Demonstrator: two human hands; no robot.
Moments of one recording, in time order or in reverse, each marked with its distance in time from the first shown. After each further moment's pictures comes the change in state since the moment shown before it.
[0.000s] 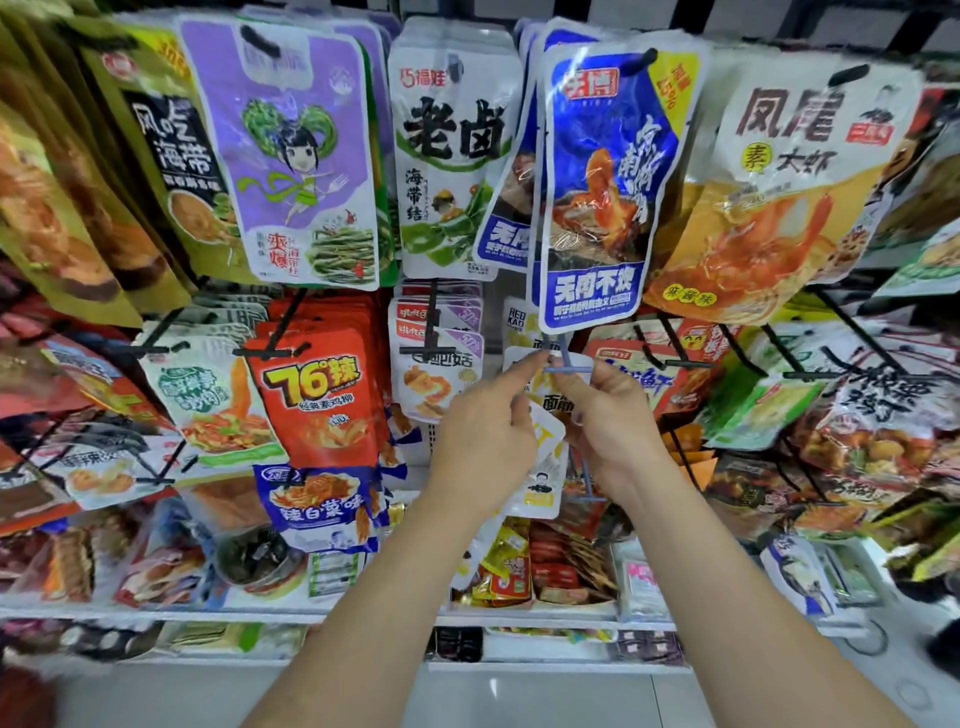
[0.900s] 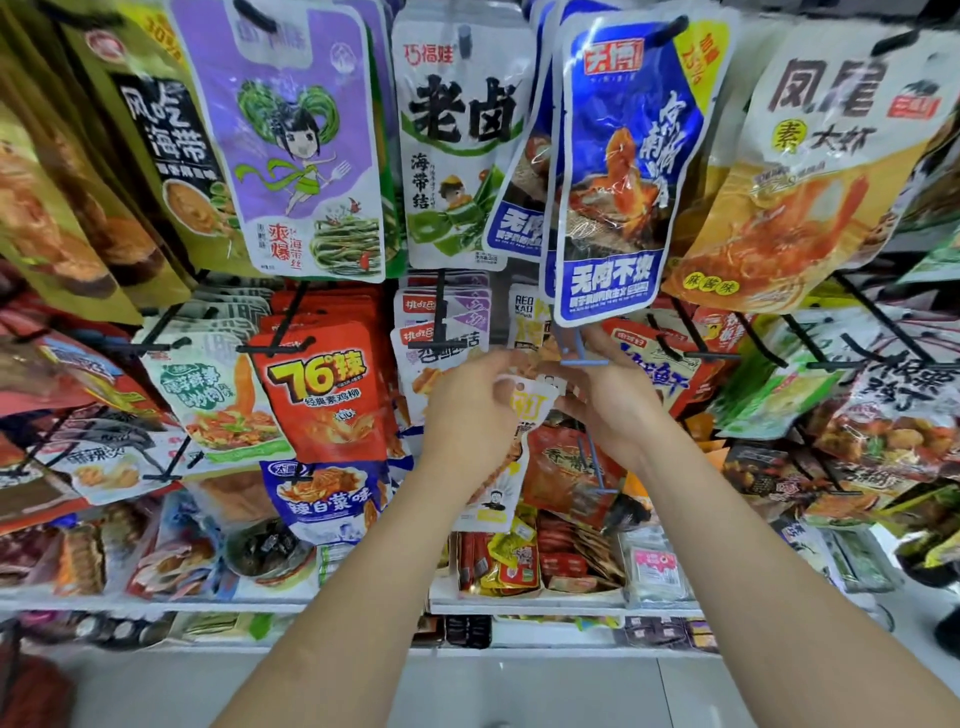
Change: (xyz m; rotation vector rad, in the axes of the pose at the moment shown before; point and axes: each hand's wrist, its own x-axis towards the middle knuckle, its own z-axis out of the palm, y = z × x) left_hand 0.014 -0.009 -0.013 0.007 0.035 -0.114; right_hand 0.026 0.001 0.001 0.008 -0.052 0.119
